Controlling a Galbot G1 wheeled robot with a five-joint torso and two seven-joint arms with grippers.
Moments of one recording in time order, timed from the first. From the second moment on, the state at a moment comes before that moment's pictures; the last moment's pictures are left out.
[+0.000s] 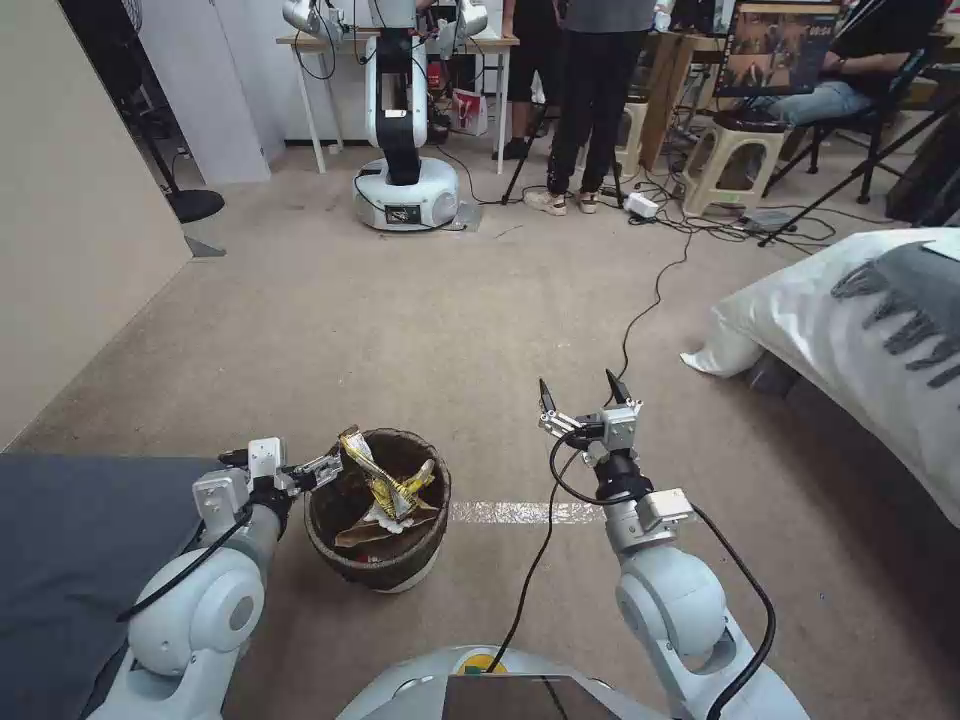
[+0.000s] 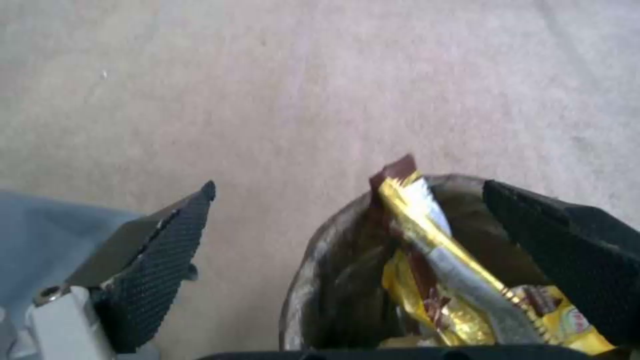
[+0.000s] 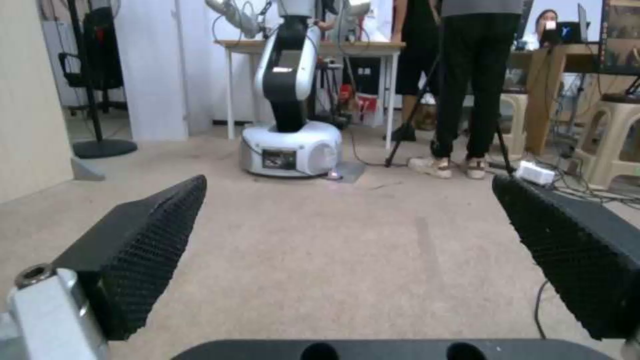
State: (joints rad) left arm 1.59 -1.29 -0.68 -2.39 -0.58 0.74 -0.33; right arm -1.49 1.28 0.34 2.21 0.13 -0.01 0.16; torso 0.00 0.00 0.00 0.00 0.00
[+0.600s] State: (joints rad) left arm 1.72 -1.31 -0.68 -2.36 -0.29 0.13 -0.15; right arm -1.62 1.35 0.46 2.26 0.09 -0.01 0.15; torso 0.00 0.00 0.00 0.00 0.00
